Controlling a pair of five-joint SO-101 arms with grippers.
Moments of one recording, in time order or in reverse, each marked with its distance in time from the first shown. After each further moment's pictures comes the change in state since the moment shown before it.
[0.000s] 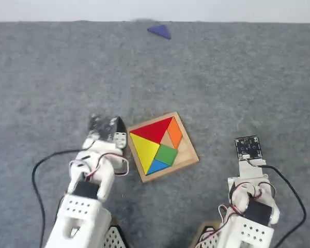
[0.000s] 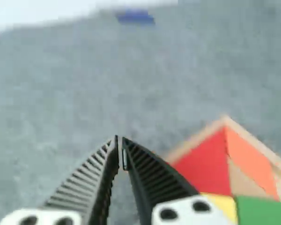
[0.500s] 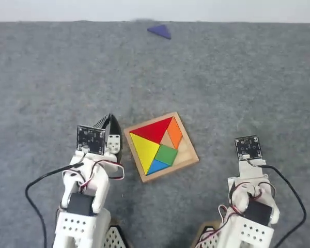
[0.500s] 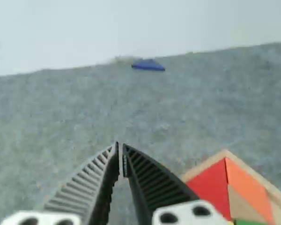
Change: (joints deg) left arm -1.1 -26.8 2.6 18.0 0.1; right arm 0.0 0.0 0.0 0.0 0.0
